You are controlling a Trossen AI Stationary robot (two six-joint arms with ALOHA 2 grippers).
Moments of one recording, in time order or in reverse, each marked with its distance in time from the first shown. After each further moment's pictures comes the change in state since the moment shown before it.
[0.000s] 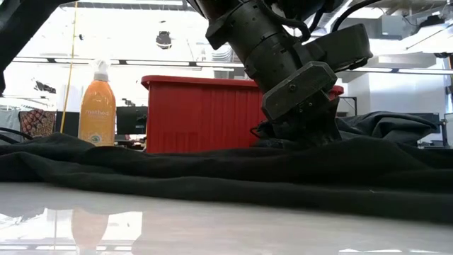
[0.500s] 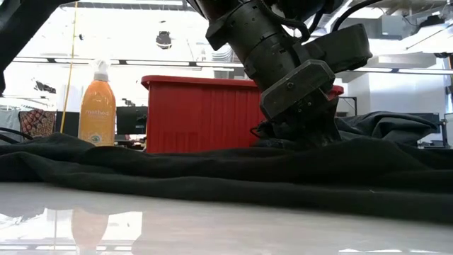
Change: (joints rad) left arm -0.001 0.000 0.000 -0.004 0.021 -0.001; right arm -0.023 0.000 0.000 -0.002 0.071 -0.001
